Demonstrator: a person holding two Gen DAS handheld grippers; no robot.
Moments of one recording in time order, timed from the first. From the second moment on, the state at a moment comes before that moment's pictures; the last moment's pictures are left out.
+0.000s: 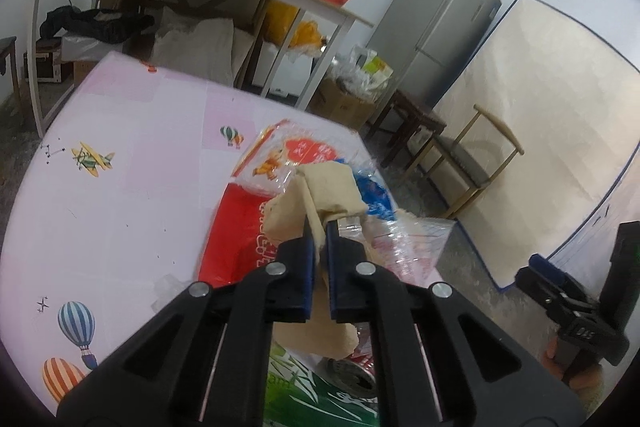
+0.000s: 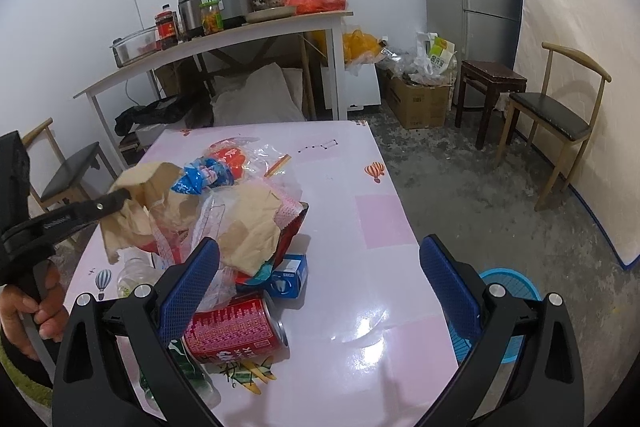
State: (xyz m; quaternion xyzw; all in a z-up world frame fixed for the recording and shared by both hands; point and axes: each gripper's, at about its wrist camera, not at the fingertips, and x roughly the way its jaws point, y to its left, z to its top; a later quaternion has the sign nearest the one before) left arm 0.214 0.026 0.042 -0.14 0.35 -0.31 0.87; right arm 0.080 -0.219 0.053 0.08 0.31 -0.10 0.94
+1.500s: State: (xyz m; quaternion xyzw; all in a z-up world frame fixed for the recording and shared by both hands) left arm 0.148 0.154 0.040 -0.26 0.32 -0.25 0.88; right arm 0.064 -0.211 0.039 0.11 0.31 -0.08 0.94
